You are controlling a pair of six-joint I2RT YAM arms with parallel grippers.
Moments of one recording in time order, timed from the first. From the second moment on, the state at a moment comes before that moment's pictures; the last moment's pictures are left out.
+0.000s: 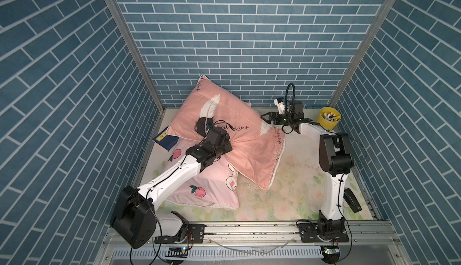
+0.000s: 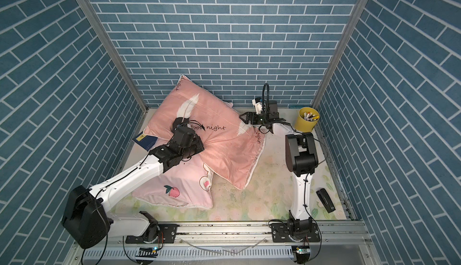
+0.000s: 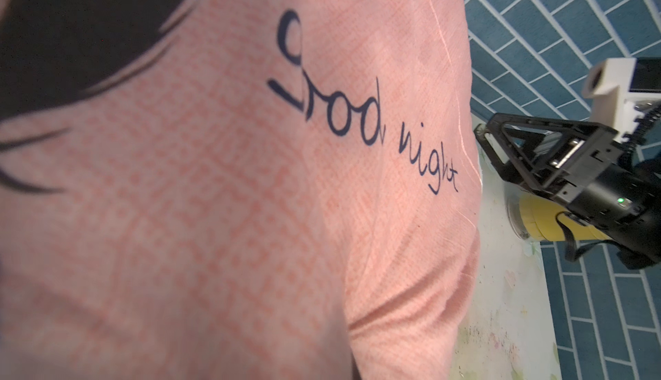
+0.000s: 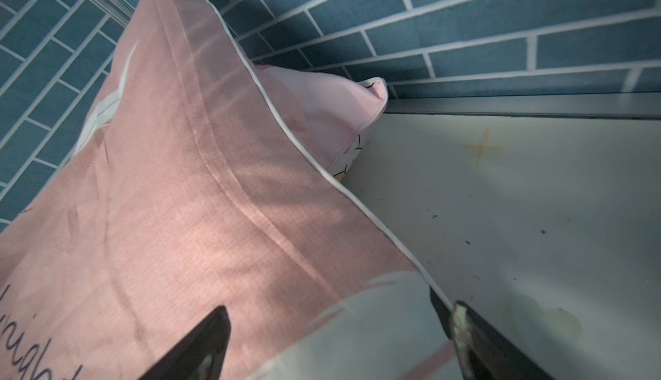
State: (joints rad) left arm -0.58 1.34 0.99 -0.37 -0.15 -0.84; right arm 0.26 2.18 1.61 0.02 -0.68 0.27
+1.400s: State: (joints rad) left arm -0.78 1.91 1.93 -0.55 -0.09 -0.30; right arm 0.28 1.30 1.17 -0.33 -0.20 0.16
